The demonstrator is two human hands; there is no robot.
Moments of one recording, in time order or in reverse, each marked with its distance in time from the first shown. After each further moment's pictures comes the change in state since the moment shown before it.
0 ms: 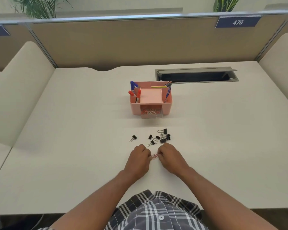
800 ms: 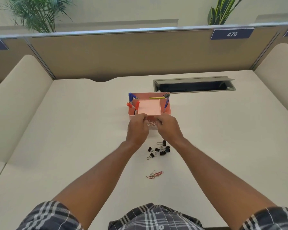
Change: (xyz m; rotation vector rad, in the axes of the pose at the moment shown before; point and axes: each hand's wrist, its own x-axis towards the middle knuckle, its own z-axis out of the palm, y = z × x) left_hand 0.137 0.017 -0.091 -0.358 0.402 -0.085; right_hand 0.115 -0.037 -0.100 0.157 0.369 -0.066
